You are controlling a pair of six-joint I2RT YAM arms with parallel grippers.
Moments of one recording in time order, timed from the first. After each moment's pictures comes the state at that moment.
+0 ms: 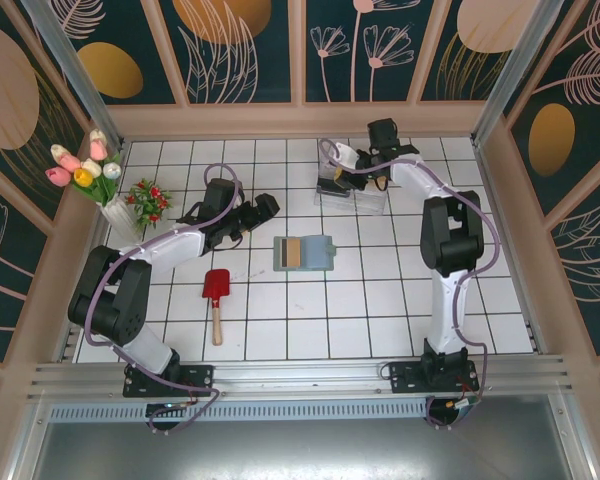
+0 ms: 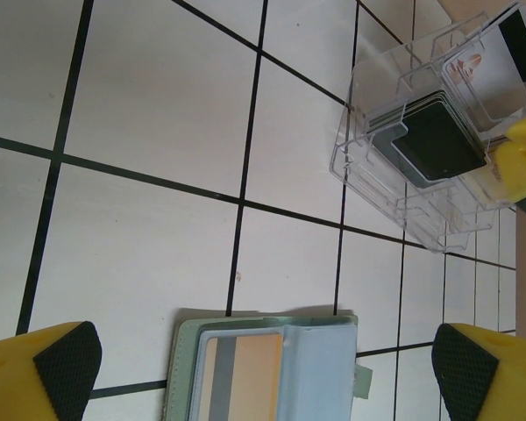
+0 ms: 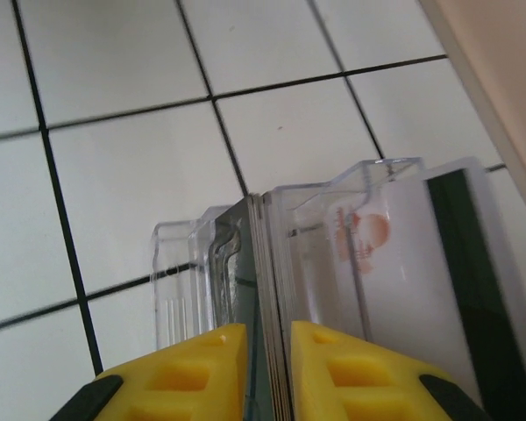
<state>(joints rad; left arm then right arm) -0.40 1.62 0.92 -0.01 0.25 -0.88 0.25 2.11 1.73 -0.52 -0.52 -0.92</state>
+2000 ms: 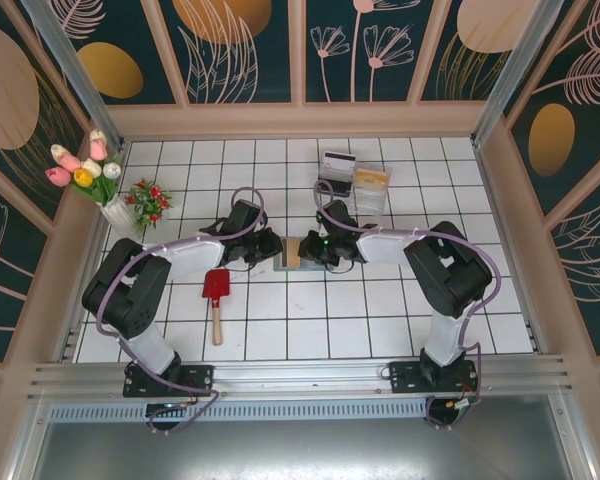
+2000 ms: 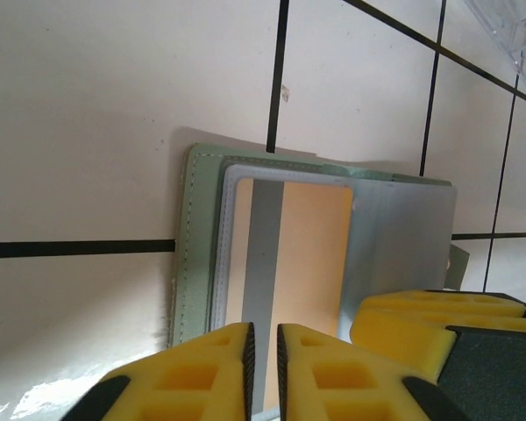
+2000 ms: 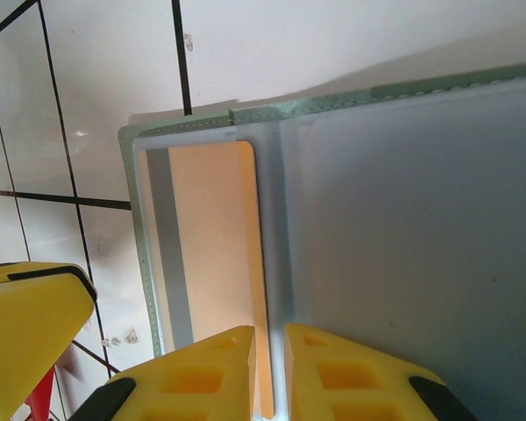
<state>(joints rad) -0.54 1.71 0.88 -0.10 0.26 -0.87 0.66 1.84 0.97 -0.06 -0.34 0.86</state>
